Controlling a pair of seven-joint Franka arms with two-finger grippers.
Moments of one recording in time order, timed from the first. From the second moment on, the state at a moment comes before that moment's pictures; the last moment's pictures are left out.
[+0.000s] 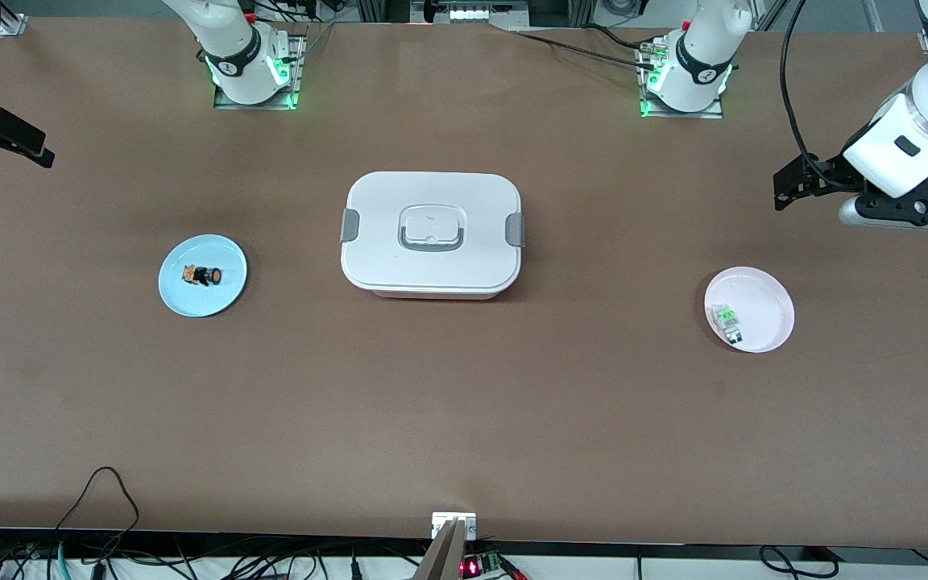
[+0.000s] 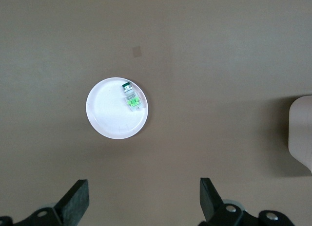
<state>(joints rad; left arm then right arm) -0.03 0.01 -0.08 -1.63 0.02 1.59 -0.04 -0.07 -0.08 -0.01 -1.64 -0.02 1.50 0.01</state>
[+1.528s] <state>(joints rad) -0.03 0.01 -0.08 -1.63 0.02 1.59 -0.04 -0.06 0.13 0.01 -1.74 -0.02 1.67 0.01</state>
